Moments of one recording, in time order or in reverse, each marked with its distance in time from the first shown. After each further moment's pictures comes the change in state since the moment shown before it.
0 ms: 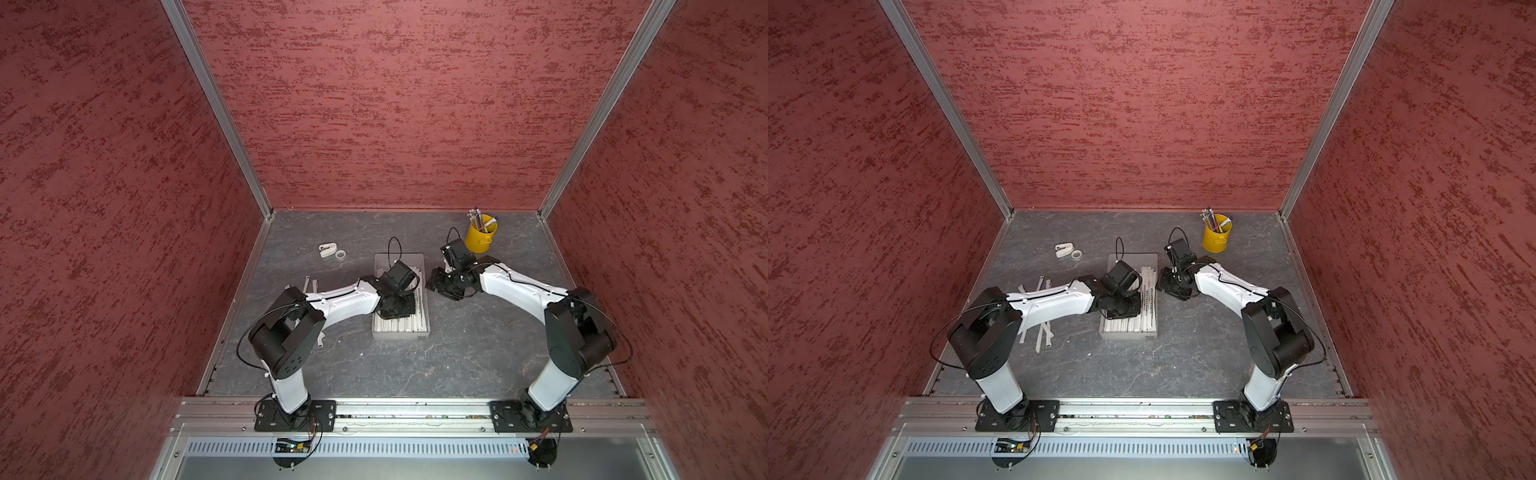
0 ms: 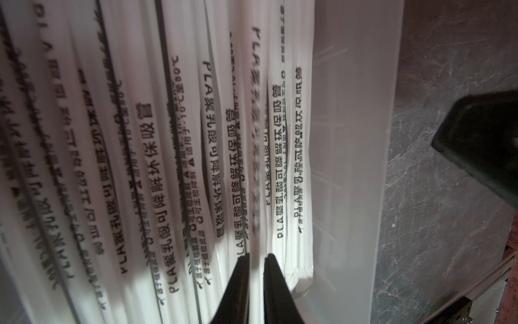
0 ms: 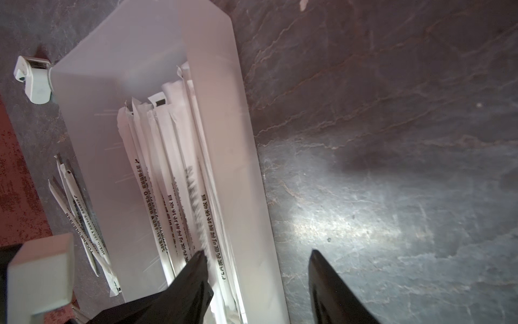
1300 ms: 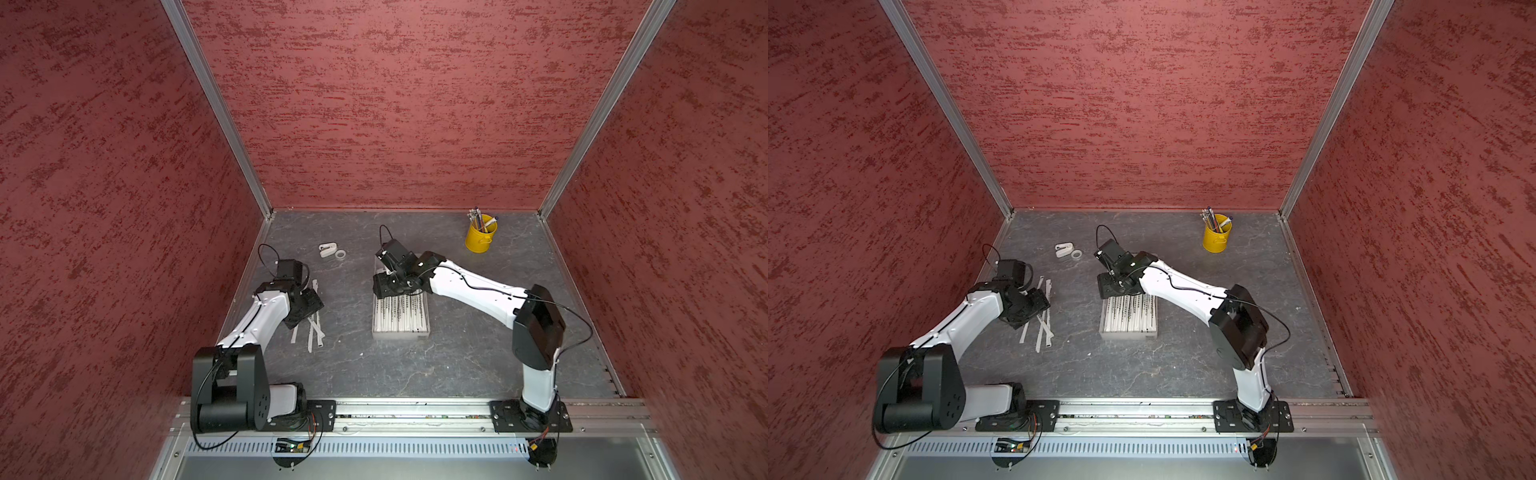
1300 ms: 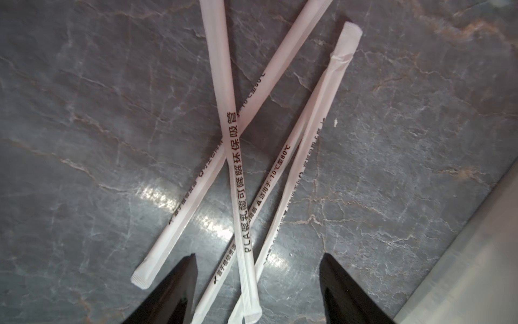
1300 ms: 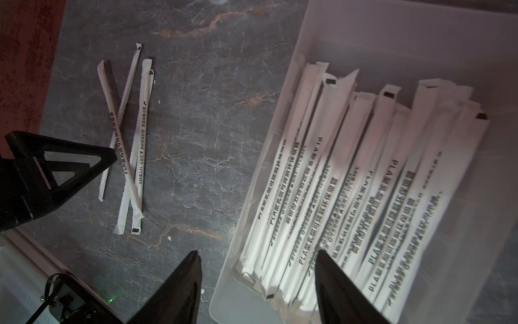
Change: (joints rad) left arm 0.830 -0.413 -0.313 -0.265 -0.100 0.217; right arm 0.384 0.253 0.514 -0.195 0.172 -0.227
